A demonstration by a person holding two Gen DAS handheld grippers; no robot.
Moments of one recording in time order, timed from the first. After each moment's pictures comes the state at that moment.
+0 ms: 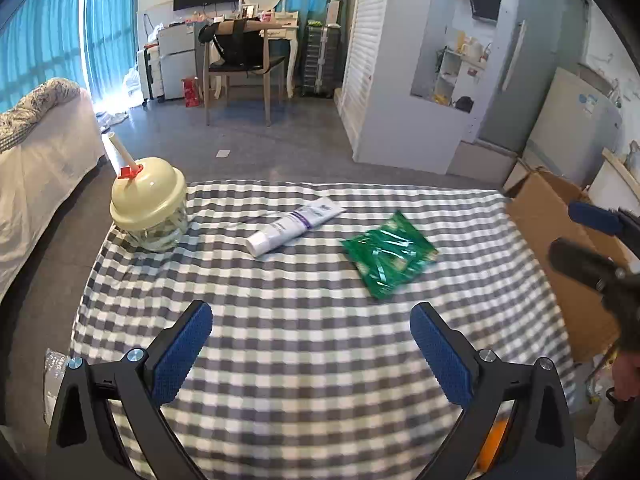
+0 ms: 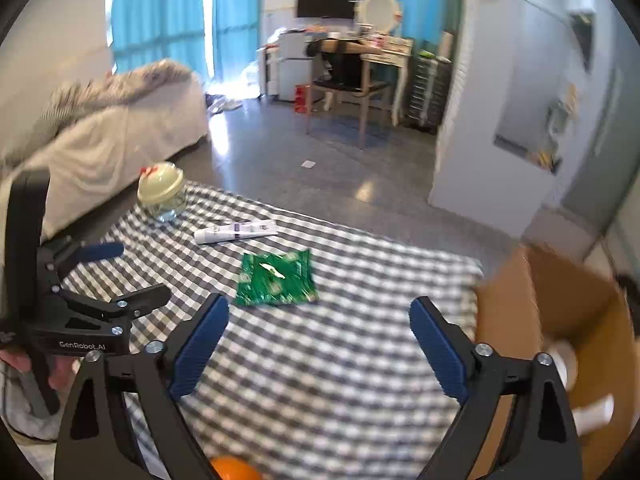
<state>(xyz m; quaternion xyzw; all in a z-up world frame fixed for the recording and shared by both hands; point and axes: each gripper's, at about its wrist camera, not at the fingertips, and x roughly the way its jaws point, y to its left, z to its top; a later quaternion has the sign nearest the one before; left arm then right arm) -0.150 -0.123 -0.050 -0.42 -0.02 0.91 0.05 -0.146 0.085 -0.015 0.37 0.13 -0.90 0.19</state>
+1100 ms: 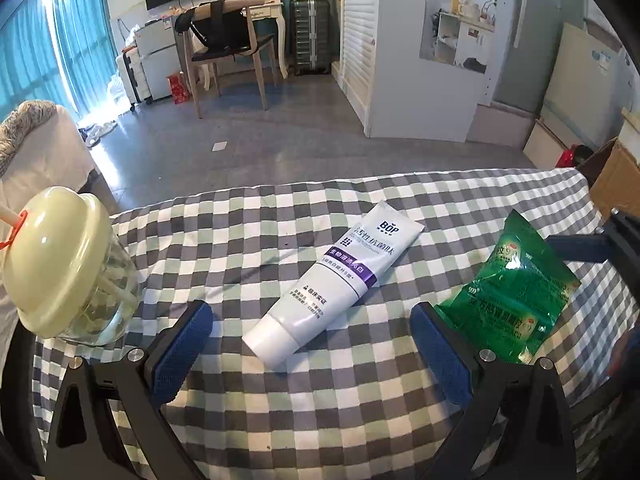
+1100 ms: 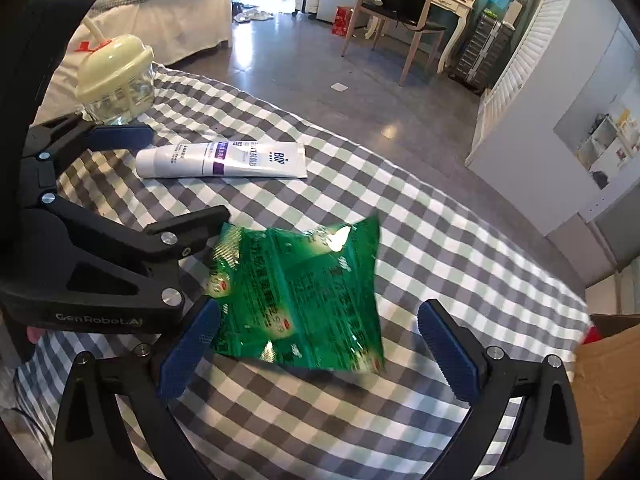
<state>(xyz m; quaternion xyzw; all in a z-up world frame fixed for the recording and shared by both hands) -0.263 -0.119 -0.125 -0.45 0.04 0.89 0.06 -0.241 0.020 -0.128 0.48 0.20 -0.83 0.21</state>
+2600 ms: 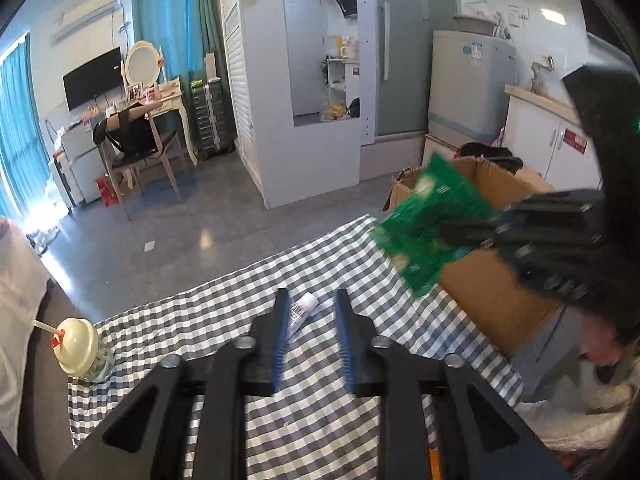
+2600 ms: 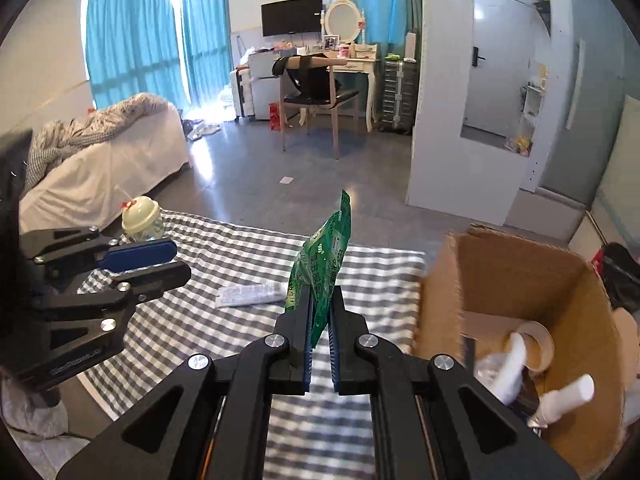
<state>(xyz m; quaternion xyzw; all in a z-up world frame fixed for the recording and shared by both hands) -0.140 0.013 0.021 -0.33 0.11 0.91 0.21 -0.119 0.192 0.021 0.35 0.04 -0.92 0.16</state>
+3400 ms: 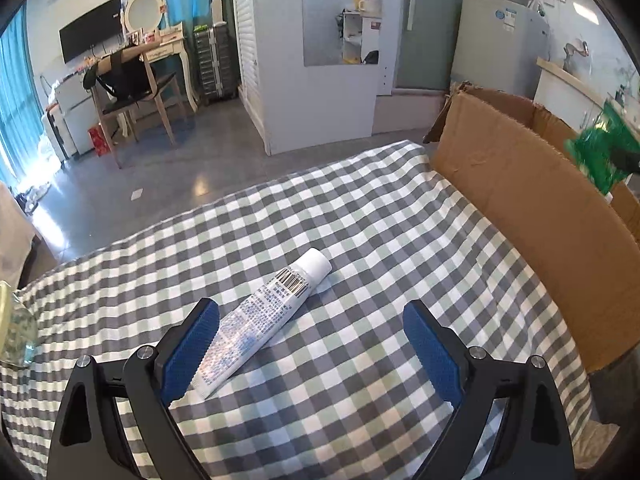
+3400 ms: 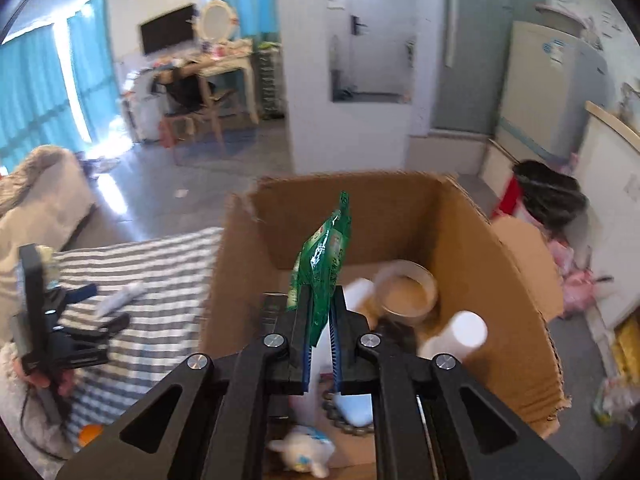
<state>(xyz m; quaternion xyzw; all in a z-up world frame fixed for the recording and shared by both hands) -0.225 0.045 -0.099 -0.42 0.09 0.88 0.20 -0.131 0.342 -0.001 0.39 -0.03 -0.92 -0.06</state>
